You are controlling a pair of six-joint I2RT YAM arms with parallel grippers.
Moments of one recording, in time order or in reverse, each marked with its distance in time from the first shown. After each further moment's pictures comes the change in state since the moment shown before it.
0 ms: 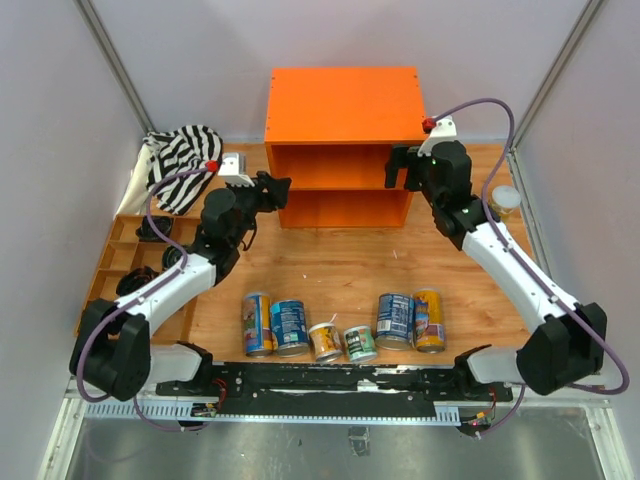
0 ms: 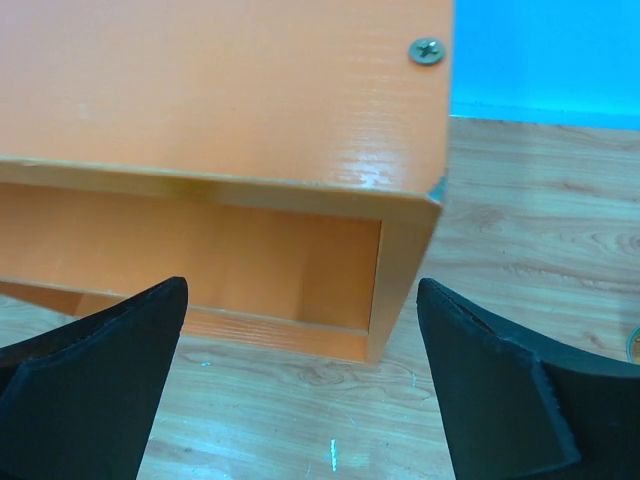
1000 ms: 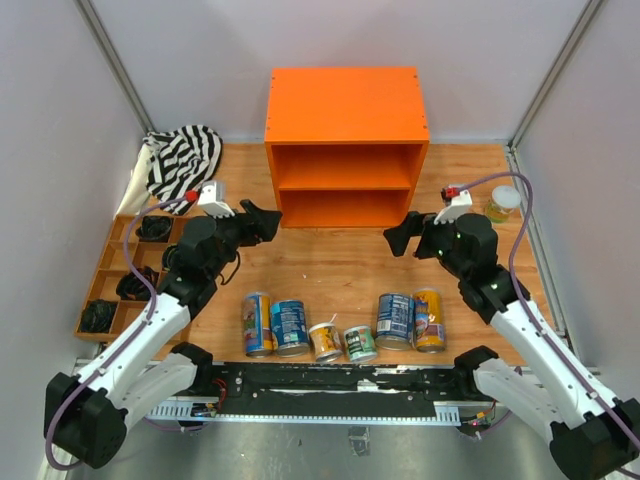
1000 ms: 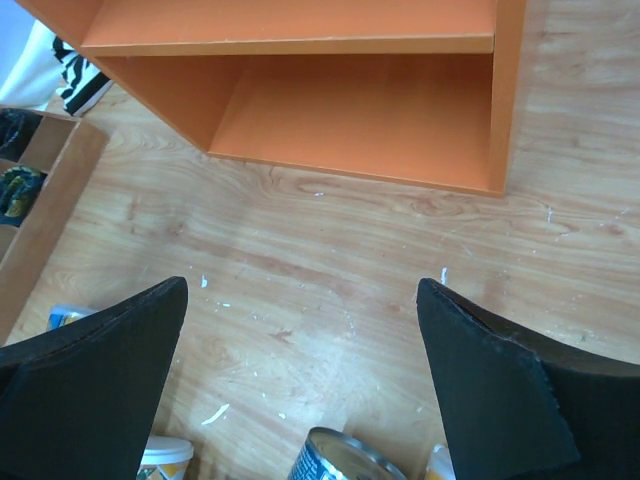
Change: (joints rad) left arm -0.003 -0.396 -0.130 -0.399 0.039 -0.171; right arm 0.032 -0.503 -0.452 -0.095 -0.255 0.210
